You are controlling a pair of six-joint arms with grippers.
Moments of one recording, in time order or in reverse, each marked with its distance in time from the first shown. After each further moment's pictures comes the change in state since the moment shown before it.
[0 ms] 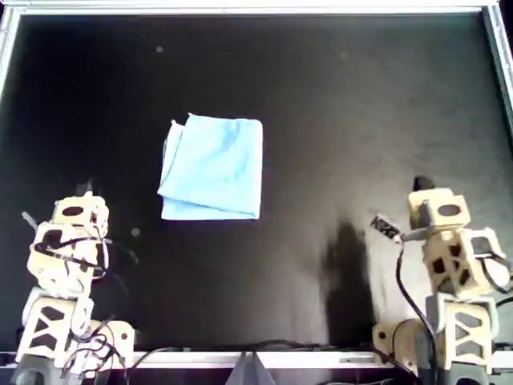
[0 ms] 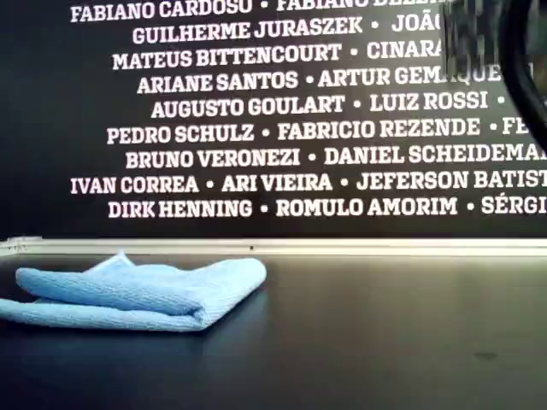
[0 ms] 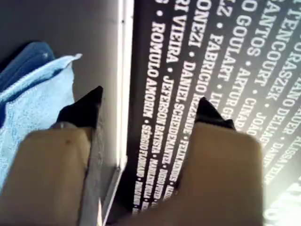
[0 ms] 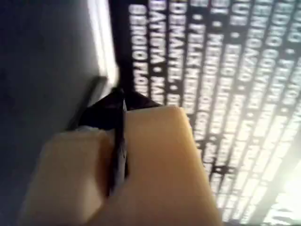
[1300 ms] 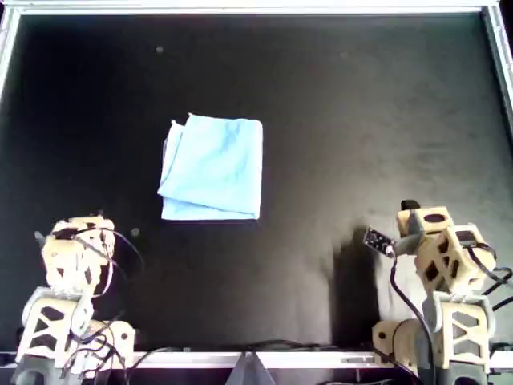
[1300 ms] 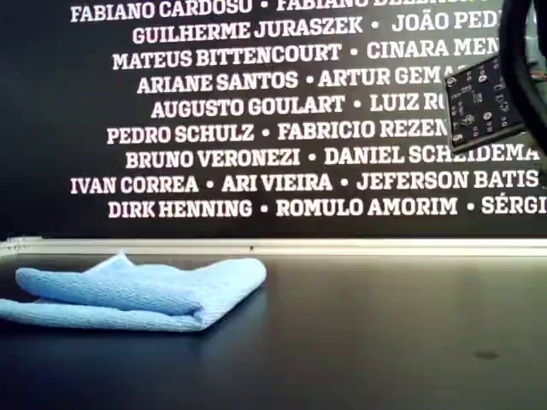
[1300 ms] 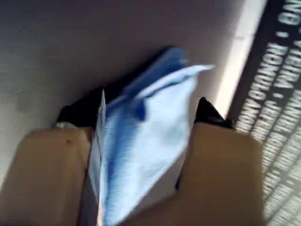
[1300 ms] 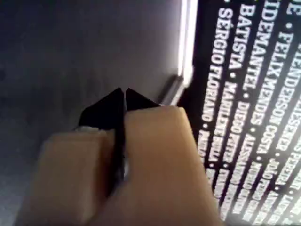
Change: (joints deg) left arm 0.0 0.2 0.0 23.5 0.4 -0.5; right arm 0.0 0.0 3.5 14.2 0.0 0.0
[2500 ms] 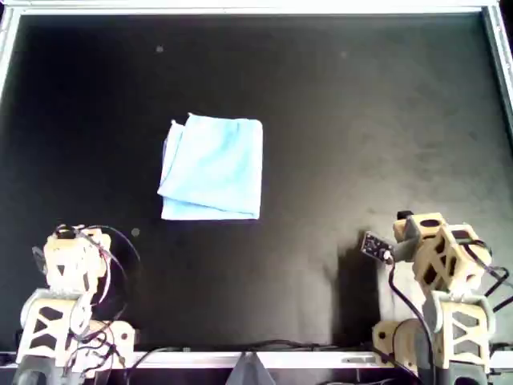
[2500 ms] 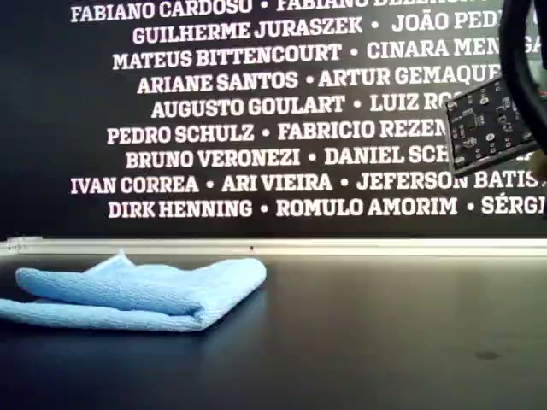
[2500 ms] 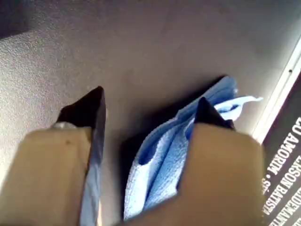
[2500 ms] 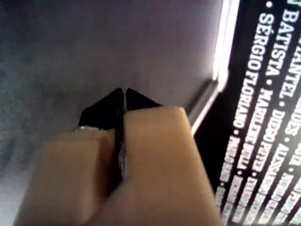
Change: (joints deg) left arm 3.1 0.0 0.0 8.7 -0.4 0.1; right arm -0.2 0.0 0.0 7.1 -0.2 0.0
